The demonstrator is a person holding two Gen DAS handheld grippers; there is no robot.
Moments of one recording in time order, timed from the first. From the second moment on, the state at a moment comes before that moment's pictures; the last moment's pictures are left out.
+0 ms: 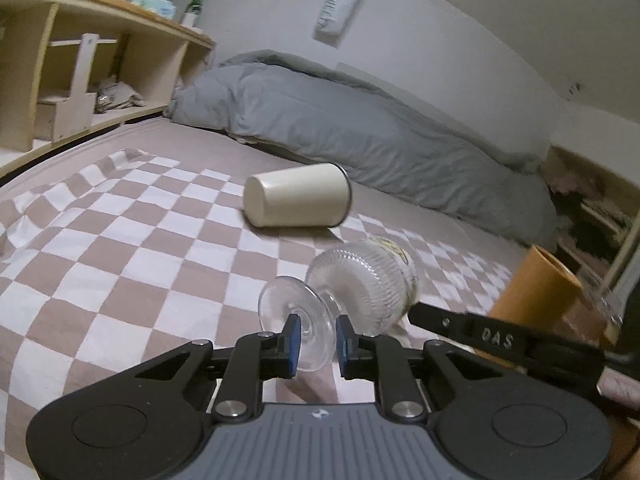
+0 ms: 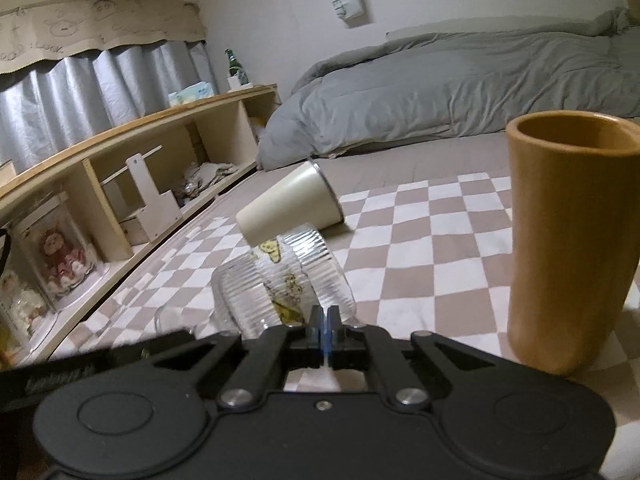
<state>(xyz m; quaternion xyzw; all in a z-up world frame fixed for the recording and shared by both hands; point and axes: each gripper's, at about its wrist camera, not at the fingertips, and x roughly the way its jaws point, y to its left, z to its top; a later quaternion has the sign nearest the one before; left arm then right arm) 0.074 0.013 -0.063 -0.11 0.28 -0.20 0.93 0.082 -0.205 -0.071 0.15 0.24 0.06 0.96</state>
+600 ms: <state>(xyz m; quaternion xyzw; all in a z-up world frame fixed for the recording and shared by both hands) 0.129 -0.018 -0.038 0.20 0.30 -0.33 0.87 0.071 -0.232 -0.077 0.25 0.25 0.09 0.93</state>
